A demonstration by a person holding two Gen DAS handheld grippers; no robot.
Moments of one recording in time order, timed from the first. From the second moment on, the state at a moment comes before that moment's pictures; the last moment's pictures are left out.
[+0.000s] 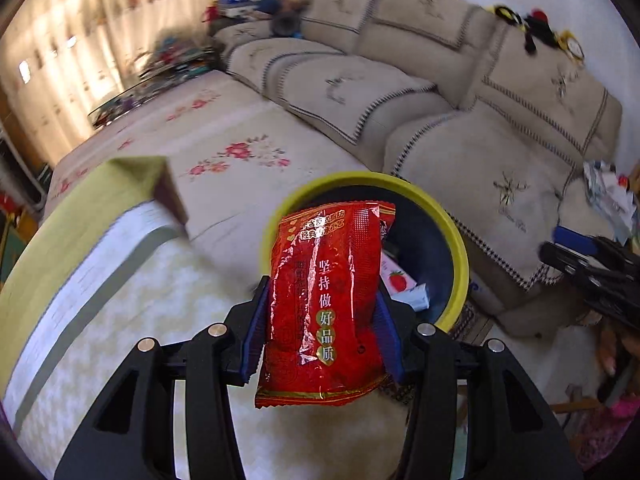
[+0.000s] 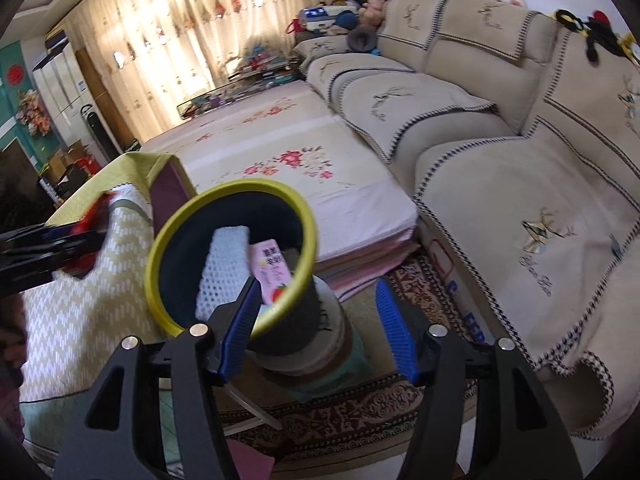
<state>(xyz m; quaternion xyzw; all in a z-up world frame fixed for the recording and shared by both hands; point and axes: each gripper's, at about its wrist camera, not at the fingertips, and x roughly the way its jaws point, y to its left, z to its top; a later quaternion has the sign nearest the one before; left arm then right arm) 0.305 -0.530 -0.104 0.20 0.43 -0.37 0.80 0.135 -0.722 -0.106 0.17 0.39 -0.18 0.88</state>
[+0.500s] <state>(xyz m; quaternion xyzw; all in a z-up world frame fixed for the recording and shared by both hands) 0.345 -0.589 -0.169 0.22 0.48 -0.34 0.78 0.127 -0.726 -0.137 0.19 0.42 -0.17 0.87</state>
